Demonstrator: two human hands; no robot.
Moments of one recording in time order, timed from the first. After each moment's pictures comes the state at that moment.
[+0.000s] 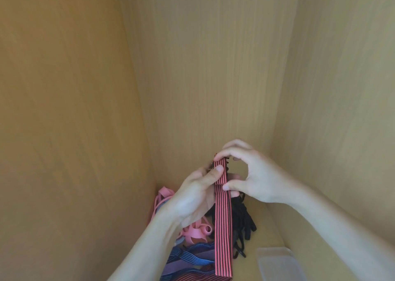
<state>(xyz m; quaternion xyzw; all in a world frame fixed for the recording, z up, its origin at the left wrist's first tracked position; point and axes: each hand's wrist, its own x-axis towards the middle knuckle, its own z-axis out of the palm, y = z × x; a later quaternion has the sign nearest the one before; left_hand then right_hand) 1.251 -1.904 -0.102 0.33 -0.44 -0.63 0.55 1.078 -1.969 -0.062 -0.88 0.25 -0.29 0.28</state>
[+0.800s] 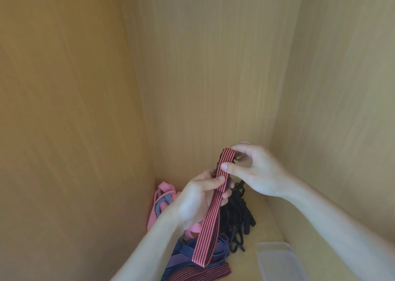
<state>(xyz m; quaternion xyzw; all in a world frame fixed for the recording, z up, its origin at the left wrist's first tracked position) 1.249 -1.898 -0.113 0.31 -0.47 -0.65 0.52 1.083 -1.968 -0.071 -0.84 0.30 -0.33 0.32</state>
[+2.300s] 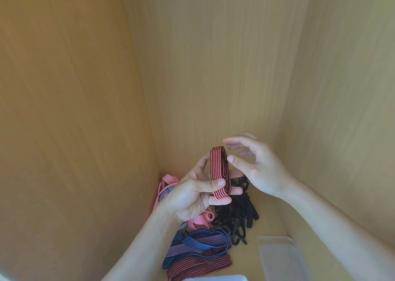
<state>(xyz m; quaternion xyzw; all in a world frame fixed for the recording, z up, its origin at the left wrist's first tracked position) 1.268 -1.901 -0.130 0.23 -0.41 -0.72 0.50 1.085 -1.964 -0.084 -0.82 0.27 -0.37 0.34</state>
